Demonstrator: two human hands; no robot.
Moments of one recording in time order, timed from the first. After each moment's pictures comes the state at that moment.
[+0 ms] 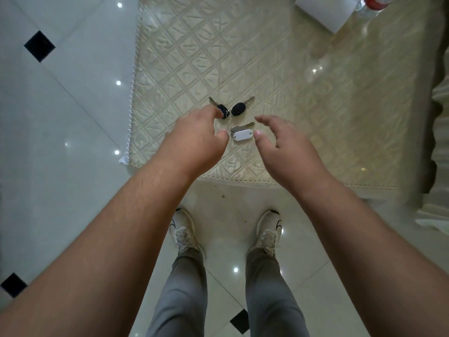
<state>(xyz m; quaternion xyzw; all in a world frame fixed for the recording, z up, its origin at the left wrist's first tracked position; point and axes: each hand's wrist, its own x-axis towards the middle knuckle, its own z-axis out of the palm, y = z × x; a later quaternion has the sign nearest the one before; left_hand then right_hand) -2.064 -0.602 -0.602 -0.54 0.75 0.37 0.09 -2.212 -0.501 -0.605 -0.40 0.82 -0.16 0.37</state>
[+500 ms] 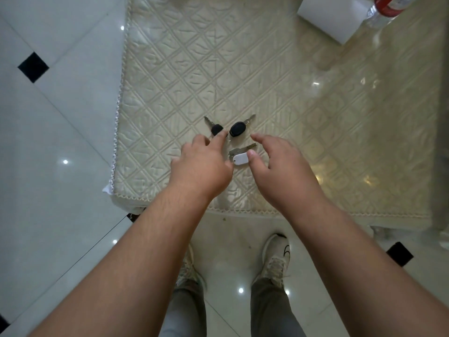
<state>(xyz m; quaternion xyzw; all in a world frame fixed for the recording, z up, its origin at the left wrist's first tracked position) -2.088 -0.603 -0.689 -0.54 0.77 0.28 0.21 -2.215 -0.519 -0.659 -0.41 0.83 -0.13 0.36</state>
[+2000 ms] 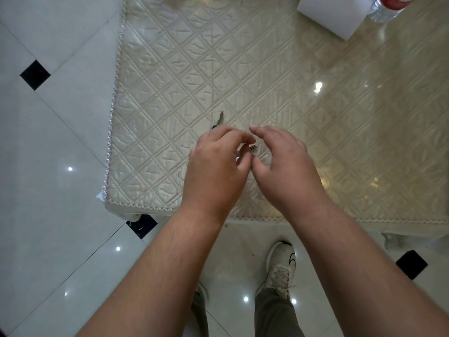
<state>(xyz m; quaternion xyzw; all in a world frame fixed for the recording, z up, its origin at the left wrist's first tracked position) -2.106 -0.577 -0.681 -0.48 0.79 0.33 -0.18 -2.220 -0.518 -0.678 -0.43 0.83 -0.18 0.31</state>
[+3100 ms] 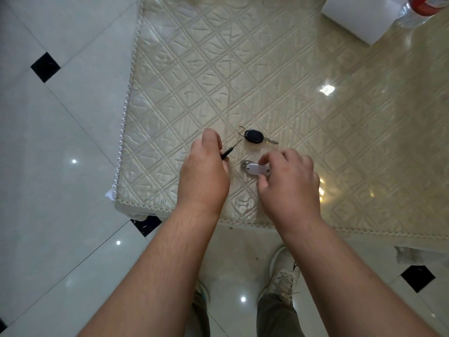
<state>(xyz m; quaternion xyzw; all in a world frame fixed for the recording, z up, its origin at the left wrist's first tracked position) -2.075 -0.596 -0.715 -0.60 0.74 0.29 -0.07 -2.193 -0.517 -0.710 -0.44 0.87 -0.06 0.22</state>
